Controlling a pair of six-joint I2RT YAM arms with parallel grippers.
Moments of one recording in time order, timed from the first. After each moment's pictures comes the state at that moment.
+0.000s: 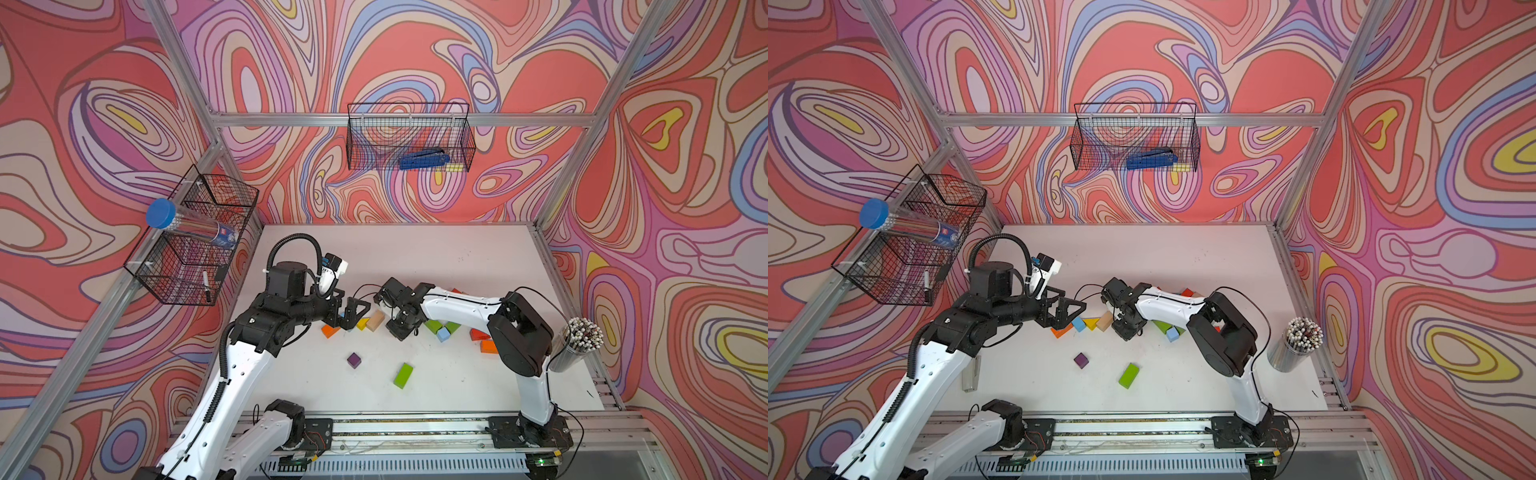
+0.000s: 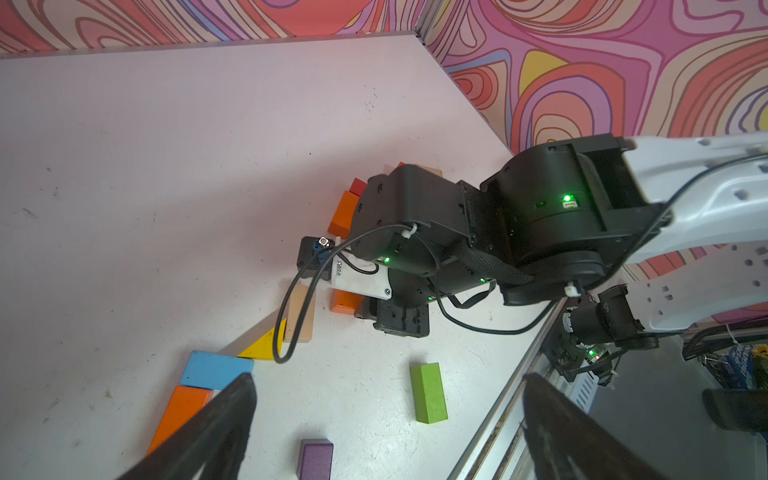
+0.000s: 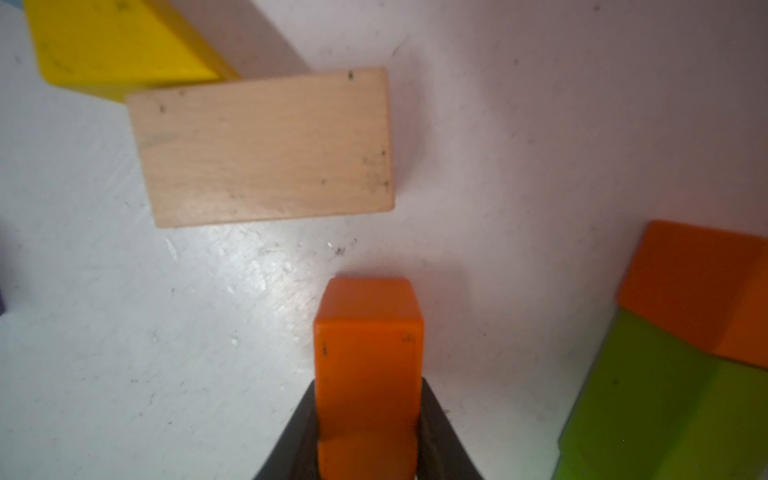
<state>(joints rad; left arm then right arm) -0.27 0.94 1.04 -0.76 0.55 -0.08 0.85 2.03 1.45 -0.73 -0.02 0.00</state>
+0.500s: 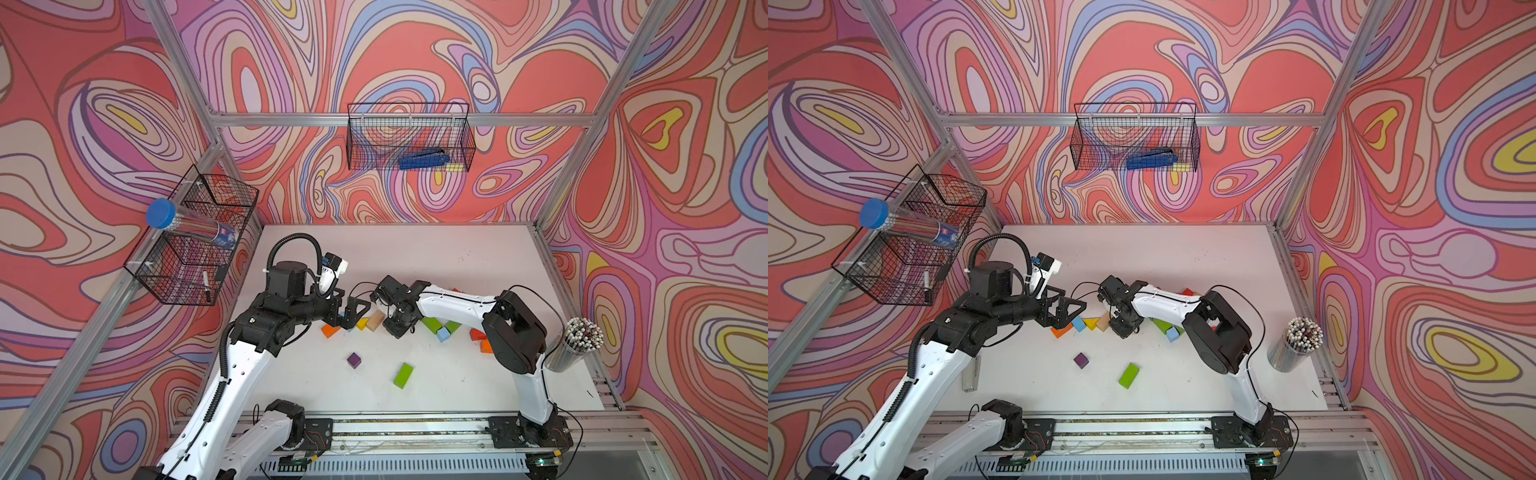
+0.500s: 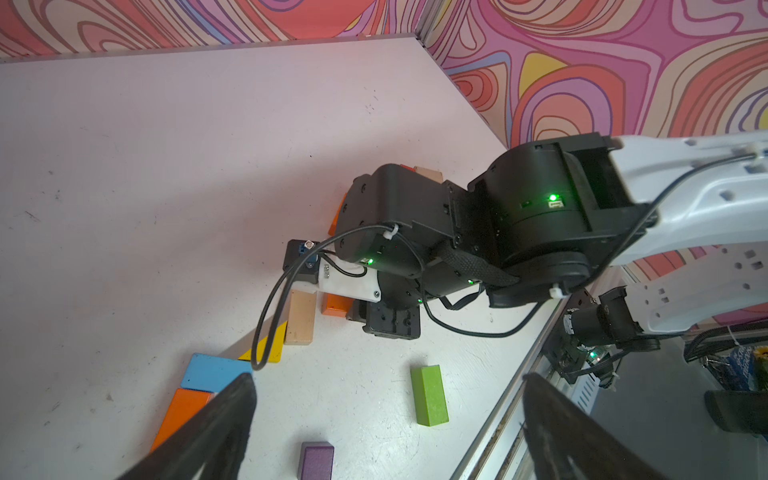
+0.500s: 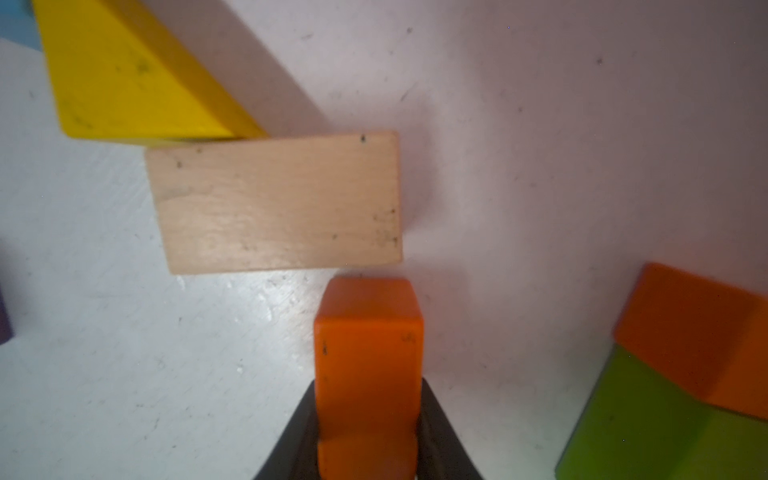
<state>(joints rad) -0.27 0.95 1.04 -0.75 0.55 -0.08 0.85 2.07 1.51 -0.75 -0.02 -0.01</state>
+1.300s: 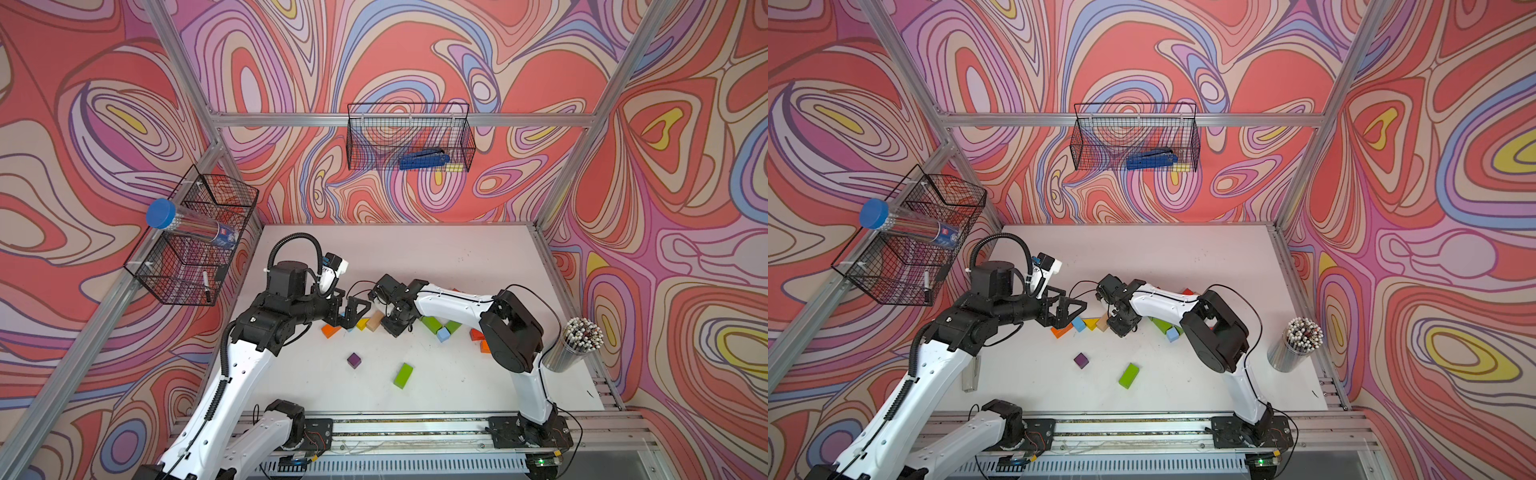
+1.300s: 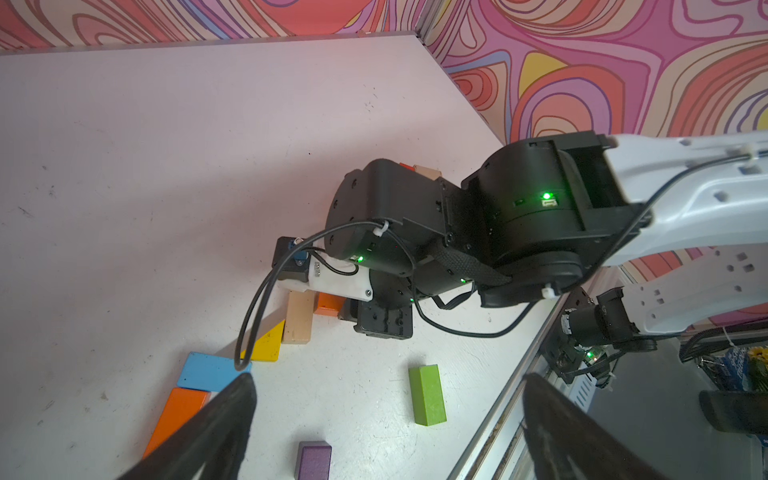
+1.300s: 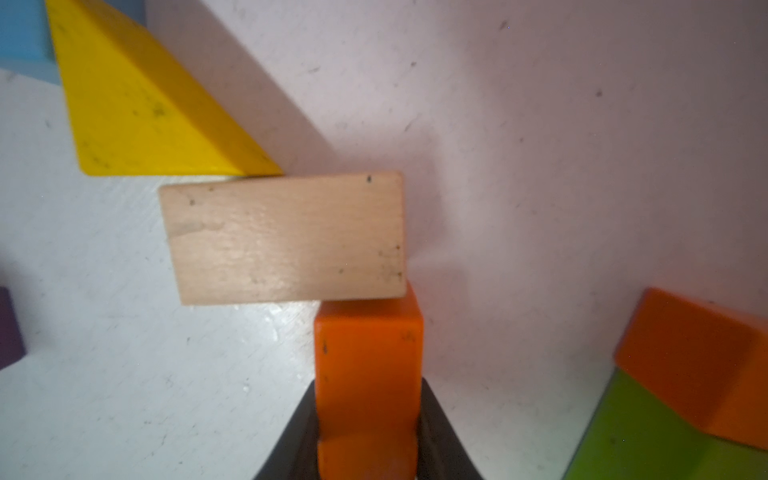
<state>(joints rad) -0.27 0.95 1.04 -0.75 0.56 -0.09 0.85 2.09 1.54 -0.75 -0.03 -0.01</state>
